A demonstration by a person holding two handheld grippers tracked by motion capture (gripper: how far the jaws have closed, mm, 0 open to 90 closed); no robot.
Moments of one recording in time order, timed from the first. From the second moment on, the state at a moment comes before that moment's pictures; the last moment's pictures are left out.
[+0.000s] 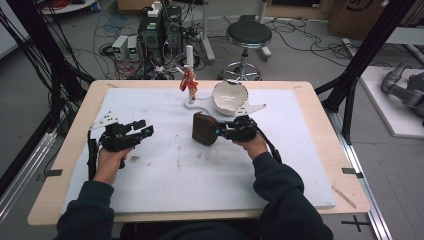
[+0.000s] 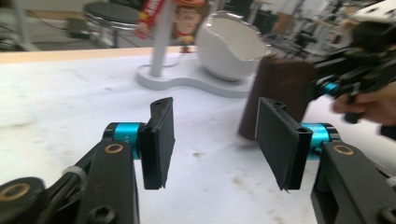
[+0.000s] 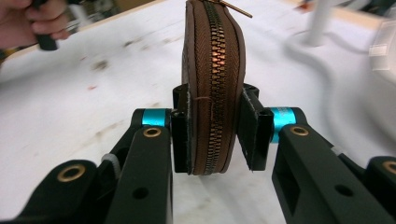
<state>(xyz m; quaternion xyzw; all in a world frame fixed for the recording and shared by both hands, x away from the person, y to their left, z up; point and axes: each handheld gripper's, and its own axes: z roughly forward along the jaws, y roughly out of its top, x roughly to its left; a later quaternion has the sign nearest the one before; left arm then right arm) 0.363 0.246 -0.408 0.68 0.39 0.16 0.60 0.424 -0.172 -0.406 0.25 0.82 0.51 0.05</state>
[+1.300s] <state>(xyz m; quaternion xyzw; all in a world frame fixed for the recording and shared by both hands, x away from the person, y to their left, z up) 0.363 0.259 -0.417 0.68 0.42 0.18 0.57 0.490 -0.241 -0.319 0.26 0.79 0.50 0.23</state>
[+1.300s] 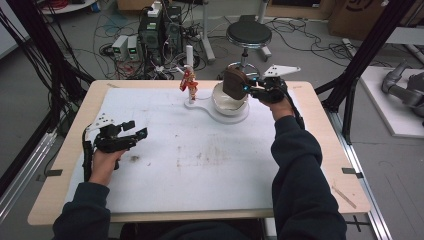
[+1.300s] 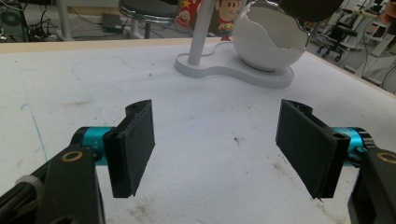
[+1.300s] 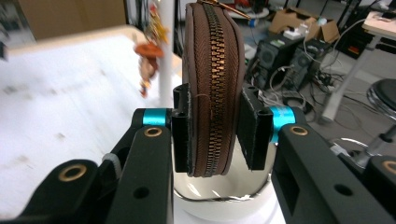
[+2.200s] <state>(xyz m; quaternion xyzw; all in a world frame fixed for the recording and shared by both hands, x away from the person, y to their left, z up) 0.362 0.261 -0.421 0.68 0.43 0.17 0.57 0.525 -0.211 -0.360 0.28 0.83 0.41 0.25</state>
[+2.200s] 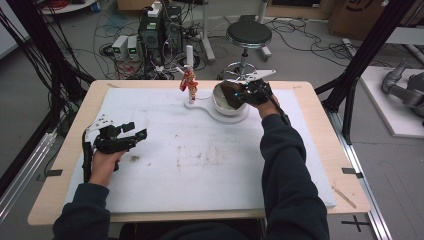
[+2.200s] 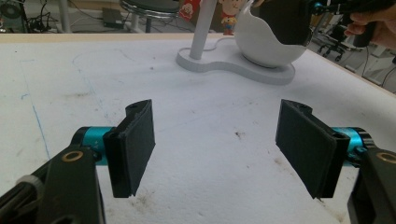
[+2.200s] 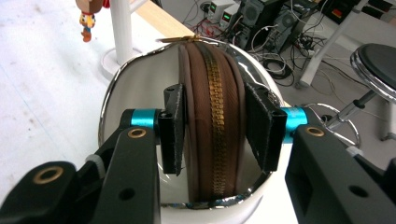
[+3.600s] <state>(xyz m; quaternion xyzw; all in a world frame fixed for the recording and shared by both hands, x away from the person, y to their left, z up) 0.362 0.259 -0.421 0.68 0.43 0.16 0.57 0.508 -0.193 -0.351 0.21 0.85 0.36 0.31</state>
